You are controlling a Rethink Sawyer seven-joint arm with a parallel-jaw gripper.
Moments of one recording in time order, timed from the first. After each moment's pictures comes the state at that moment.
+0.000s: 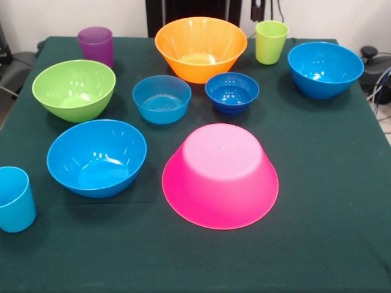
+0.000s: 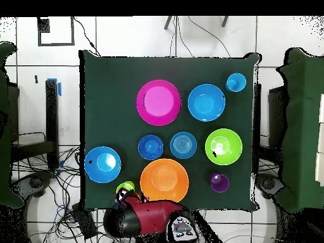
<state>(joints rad) -0.18 -0.74 0.07 2.35 -0.25 -0.04 2.28</state>
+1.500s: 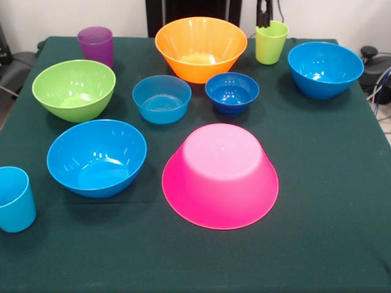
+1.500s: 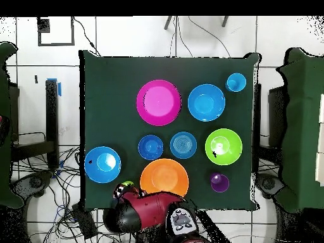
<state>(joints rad) -0.20 -0.74 0.12 2.30 -0.34 -0.03 2.28</state>
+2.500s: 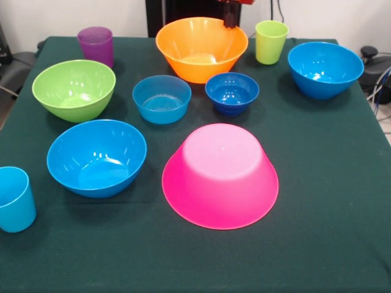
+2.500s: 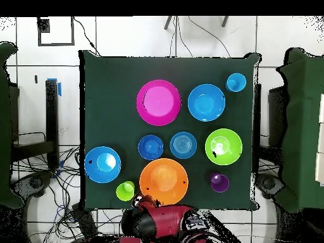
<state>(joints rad) -0.22 -0.58 -0.06 2.30 -0.38 -0.13 2.28</state>
